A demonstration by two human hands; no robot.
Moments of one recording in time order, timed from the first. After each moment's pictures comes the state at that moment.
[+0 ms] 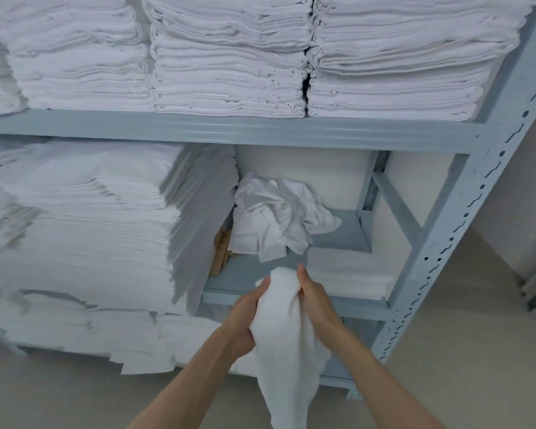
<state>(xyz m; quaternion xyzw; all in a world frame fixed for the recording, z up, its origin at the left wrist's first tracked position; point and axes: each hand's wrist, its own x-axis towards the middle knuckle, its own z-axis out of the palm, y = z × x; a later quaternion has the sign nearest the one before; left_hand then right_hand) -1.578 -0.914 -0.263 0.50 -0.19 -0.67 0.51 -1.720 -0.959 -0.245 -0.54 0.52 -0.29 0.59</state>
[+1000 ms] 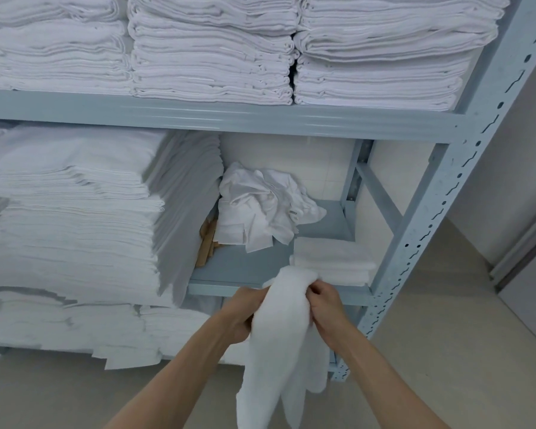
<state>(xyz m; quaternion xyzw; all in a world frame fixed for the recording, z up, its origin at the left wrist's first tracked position) -1.590 -0.916 -0.259 0.61 -0.28 -0.62 0.40 -1.756 -0.947 -0.268 -0.49 0.51 -0.39 0.59</state>
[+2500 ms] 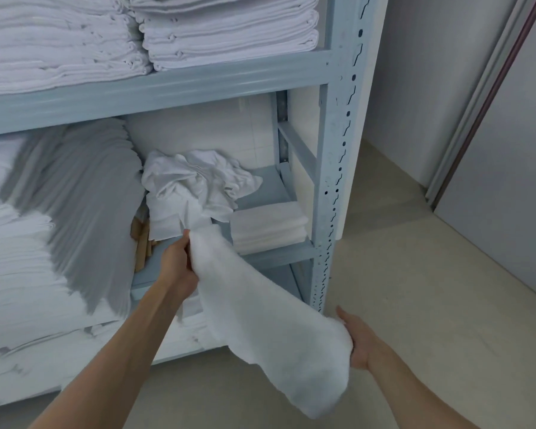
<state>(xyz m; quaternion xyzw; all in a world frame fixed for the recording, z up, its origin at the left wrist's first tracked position) -1.645 -0.967 -0.239 0.52 -0.18 -0.58 0.59 -1.965 -0.901 -0.417 -0.01 0.52 -0.33 0.79</state>
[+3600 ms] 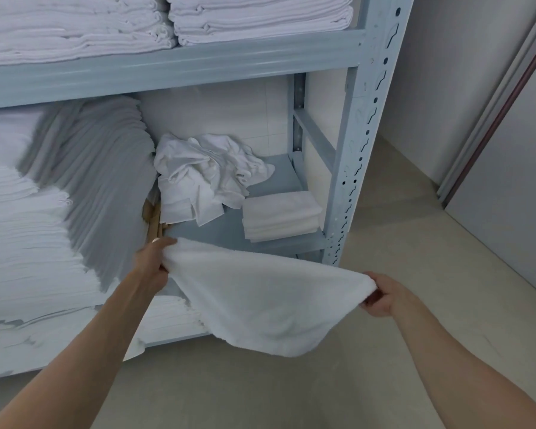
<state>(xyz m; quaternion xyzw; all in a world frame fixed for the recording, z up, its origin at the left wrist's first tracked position) -1.554 -0.968 -0.272 0.65 -0.14 -0.48 0.57 -1.990 -0.962 -0.369 0.02 0.62 -0.37 0.70</state>
